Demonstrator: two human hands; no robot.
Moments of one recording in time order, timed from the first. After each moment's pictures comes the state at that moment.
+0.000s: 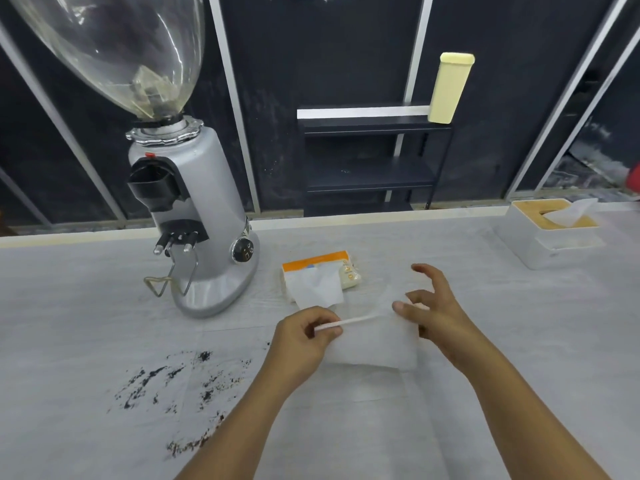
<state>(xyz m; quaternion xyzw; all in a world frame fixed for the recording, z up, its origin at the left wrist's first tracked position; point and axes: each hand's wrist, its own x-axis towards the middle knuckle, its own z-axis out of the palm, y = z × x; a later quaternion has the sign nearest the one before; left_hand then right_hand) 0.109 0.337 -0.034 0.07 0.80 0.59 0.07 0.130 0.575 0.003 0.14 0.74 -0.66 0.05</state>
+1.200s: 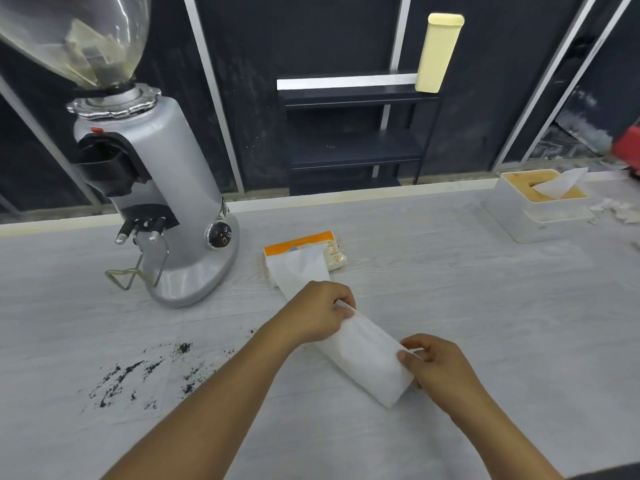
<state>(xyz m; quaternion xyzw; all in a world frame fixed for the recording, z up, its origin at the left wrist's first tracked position) 0.058 0.379 -0.033 0.23 0.89 0.32 0.21 0.194 0.573 -0.059 0.25 0.82 -0.52 0.07</state>
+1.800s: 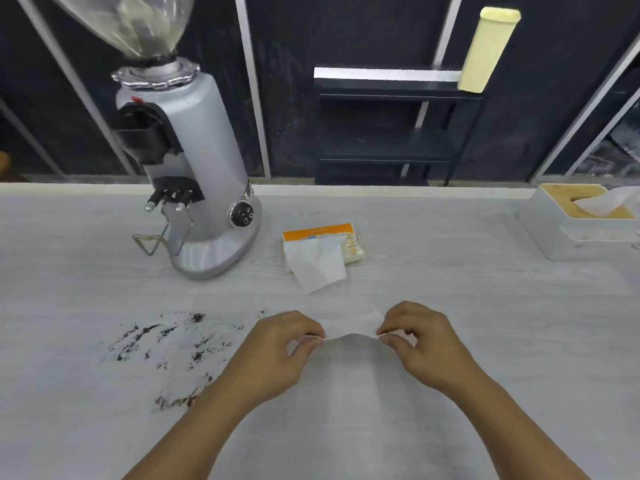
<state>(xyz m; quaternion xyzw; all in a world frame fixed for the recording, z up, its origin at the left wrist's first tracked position) 0.144 0.304 -0.049 0.22 0.89 0.41 0.02 0.154 0.575 -0.053 -0.12 0.91 -0.40 -0.04</state>
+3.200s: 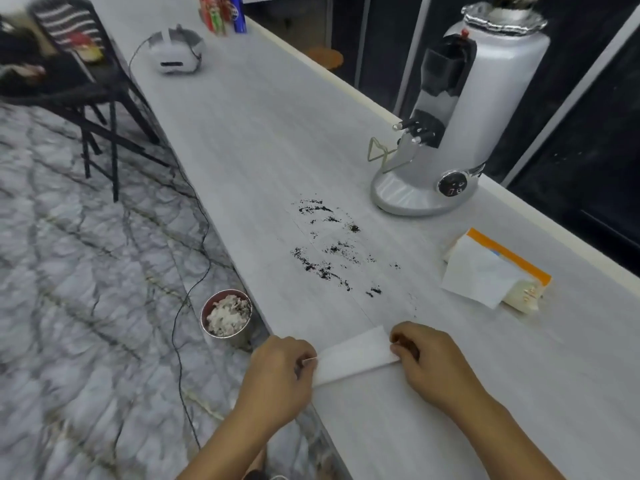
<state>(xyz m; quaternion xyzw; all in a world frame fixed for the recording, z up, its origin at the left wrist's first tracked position) 0.329 0.361 -0.113 -0.35 0.87 0.31 -0.12 0.108 0.512 -0.095 -0.47 0.82 -0.26 0.19</state>
